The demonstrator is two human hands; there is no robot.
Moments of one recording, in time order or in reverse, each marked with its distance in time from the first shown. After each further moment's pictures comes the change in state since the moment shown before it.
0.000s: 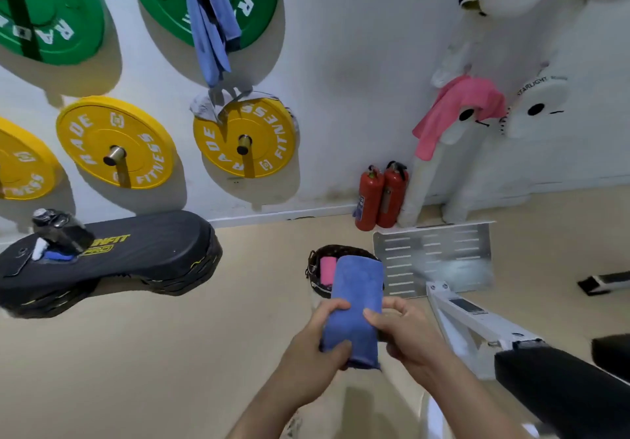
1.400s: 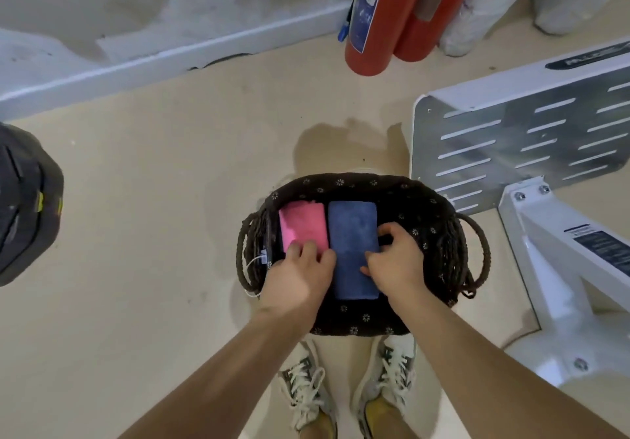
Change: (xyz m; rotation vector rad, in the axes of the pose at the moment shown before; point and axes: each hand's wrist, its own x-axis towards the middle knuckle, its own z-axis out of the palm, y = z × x) left_hand 0.644 -0.401 0.025 1.262 -0.234 0.253; right_hand 0.703 0.242 -0.027 -0.434 0.426 0.245
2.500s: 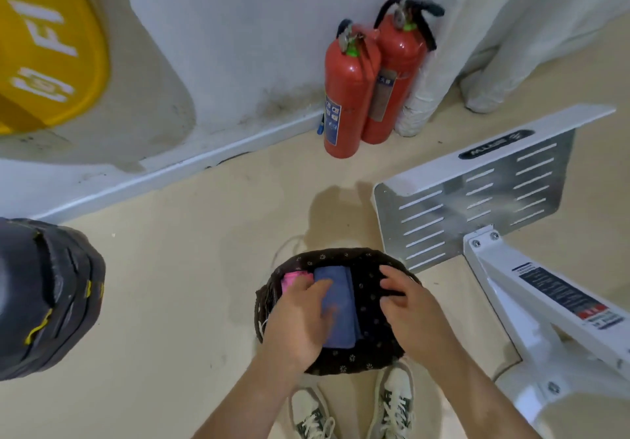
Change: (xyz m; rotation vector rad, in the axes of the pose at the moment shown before) left_hand -0.008 0.018 -0.144 -0.530 -0.095 -0.184; right_hand -0.093 -0.080 -0.121 0.021 -0.139 -0.133
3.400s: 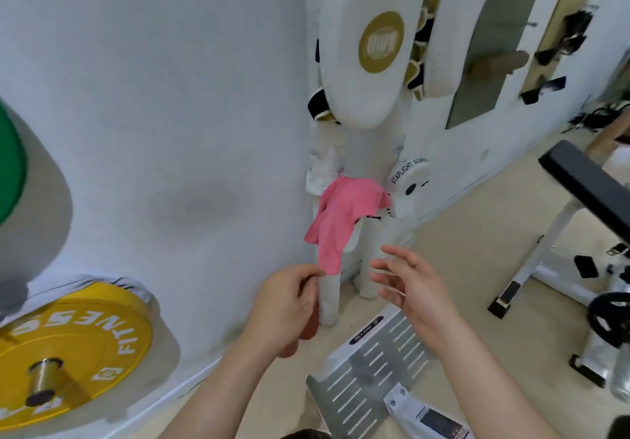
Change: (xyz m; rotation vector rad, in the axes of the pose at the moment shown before) left_hand -0.203 0.380 -0.367 -0.176 0.406 0.634; right_hand -0.313 -0.298 -0.342 0.887 0.323 -0.449
